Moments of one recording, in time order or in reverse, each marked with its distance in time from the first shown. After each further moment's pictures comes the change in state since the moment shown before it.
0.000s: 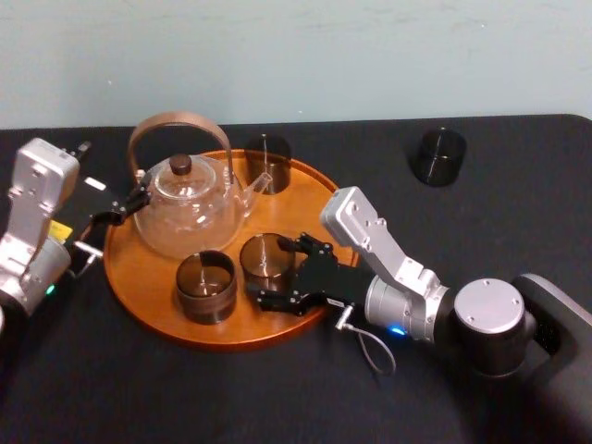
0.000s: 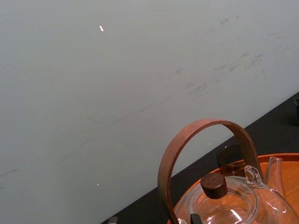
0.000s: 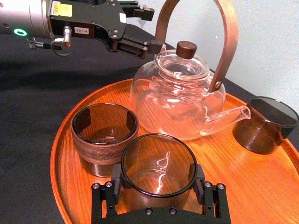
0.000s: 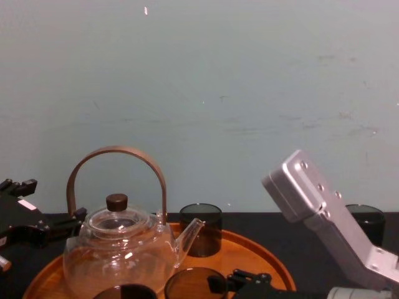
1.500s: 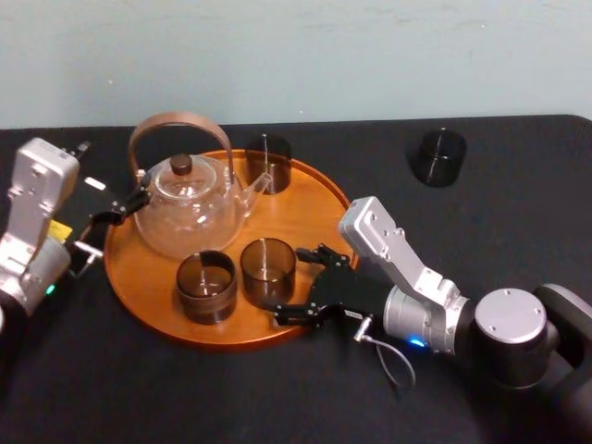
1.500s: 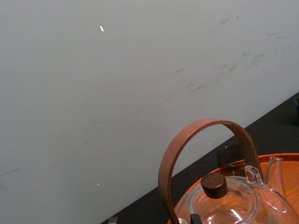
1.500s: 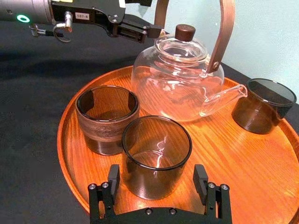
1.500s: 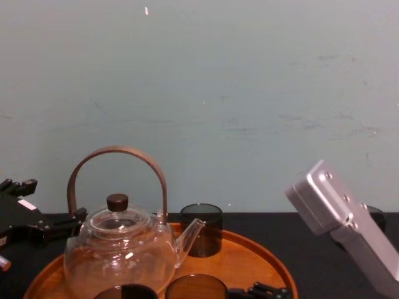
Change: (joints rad) left arm 0.000 0.000 0.000 0.000 0.000 0.000 0.000; right arm -0.042 0.048 0.016 -0.049 0.020 0.032 0.013
